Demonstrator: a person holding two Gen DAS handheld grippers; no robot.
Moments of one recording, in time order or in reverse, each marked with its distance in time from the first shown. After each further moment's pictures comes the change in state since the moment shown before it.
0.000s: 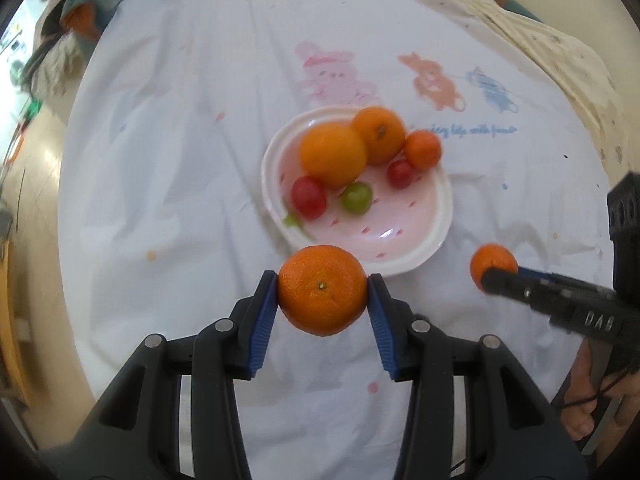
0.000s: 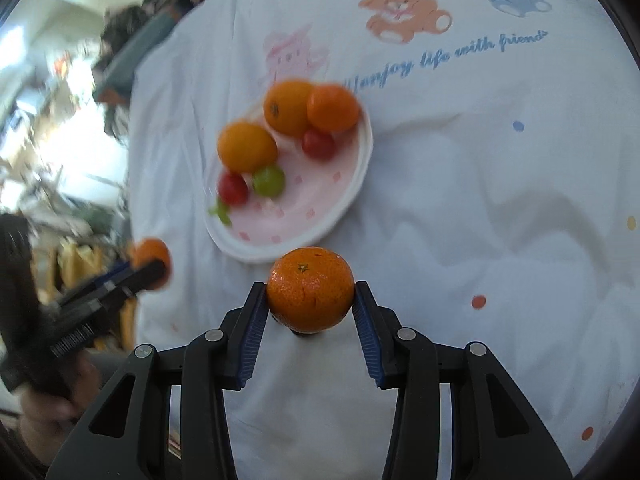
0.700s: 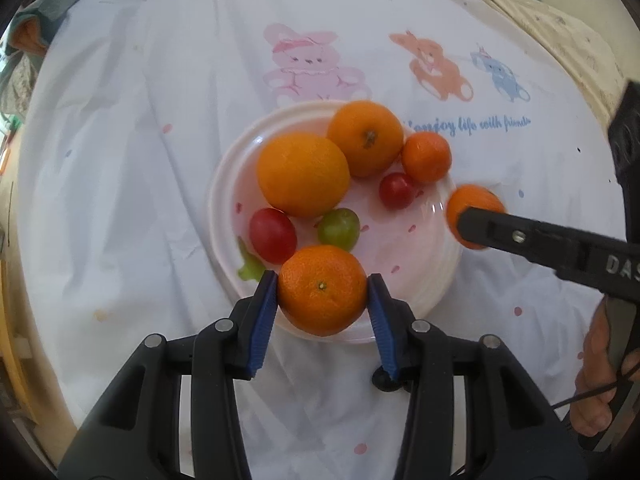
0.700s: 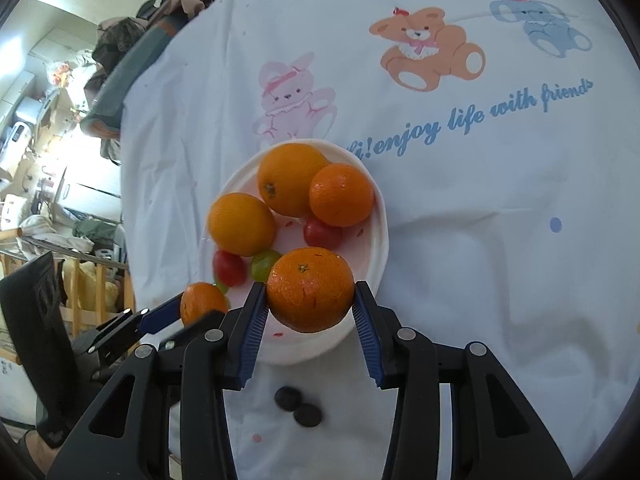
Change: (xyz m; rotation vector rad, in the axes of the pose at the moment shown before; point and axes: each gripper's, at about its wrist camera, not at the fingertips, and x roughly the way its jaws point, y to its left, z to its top) left arm 0.063 -0.022 0.034 0.040 0.074 -0.016; right arm 0.035 0.001 0.073 -0.013 0.009 -0.007
